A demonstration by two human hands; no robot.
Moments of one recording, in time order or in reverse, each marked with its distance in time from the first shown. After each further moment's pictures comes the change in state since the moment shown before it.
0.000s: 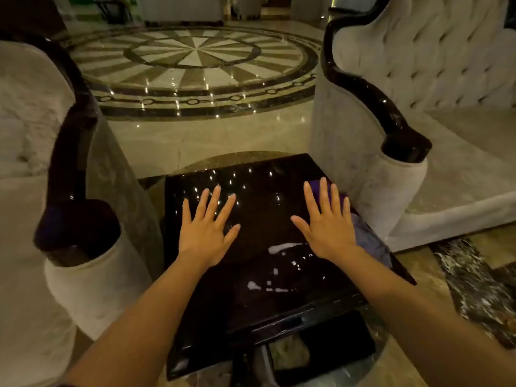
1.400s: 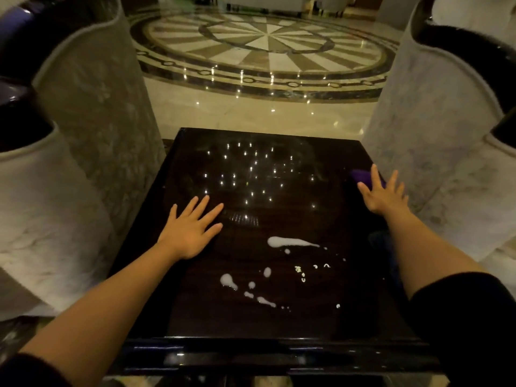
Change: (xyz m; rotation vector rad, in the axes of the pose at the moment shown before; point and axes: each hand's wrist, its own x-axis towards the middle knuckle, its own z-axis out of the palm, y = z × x) left_hand 0.021 -0.004 0.165 -0.225 -0.316 -0.238; right_hand 0.186 0.153 0.153 0.122 -0.207 0.228
